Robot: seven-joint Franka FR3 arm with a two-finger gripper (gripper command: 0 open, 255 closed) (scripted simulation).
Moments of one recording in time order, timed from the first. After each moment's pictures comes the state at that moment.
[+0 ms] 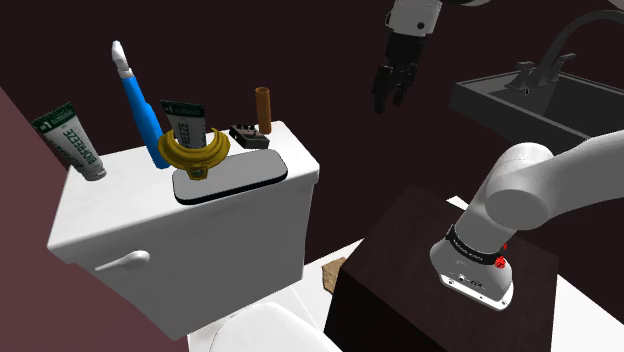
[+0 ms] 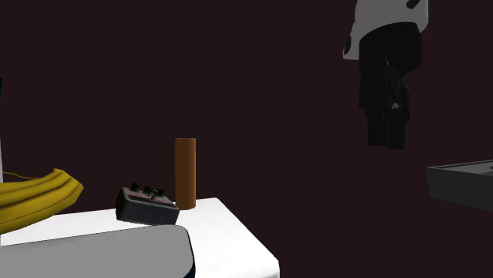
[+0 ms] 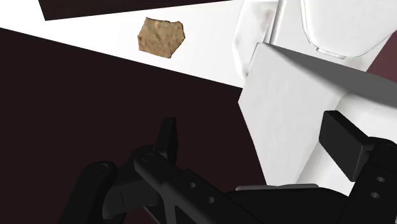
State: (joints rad) arm 0.02 -0.74 0.03 -2.40 0.12 1.64 0.08
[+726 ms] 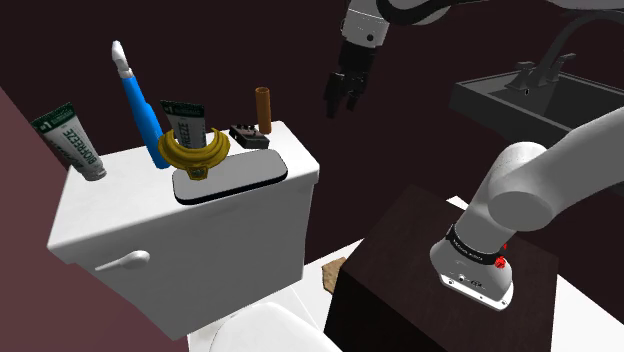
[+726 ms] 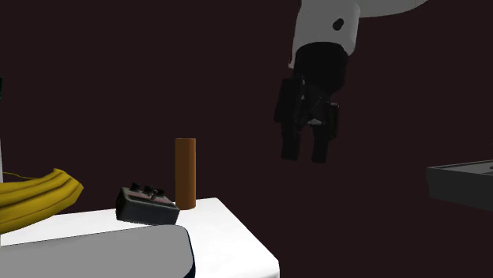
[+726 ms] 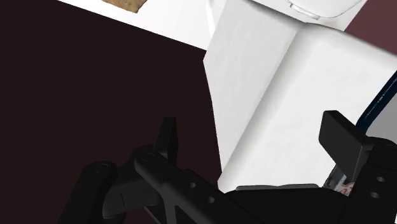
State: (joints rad) arm 0.08 -0.52 0.11 -2.33 0.19 1.91 0.09
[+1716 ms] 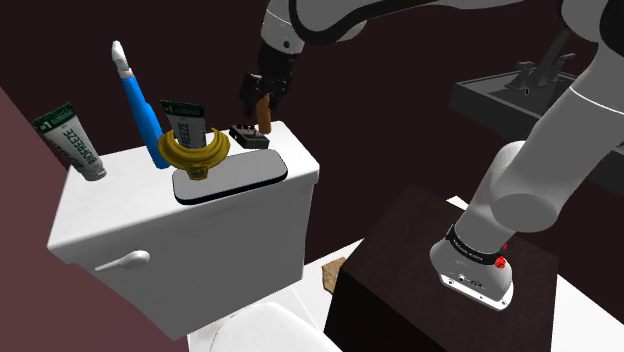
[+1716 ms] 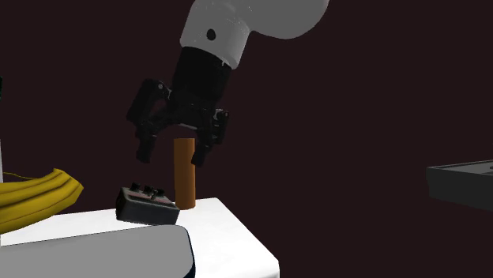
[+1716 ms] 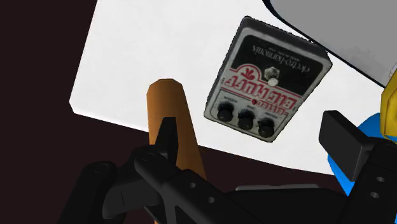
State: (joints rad) arm 0.15 -0.11 0.24 -2.02 0.18 2.23 0.14
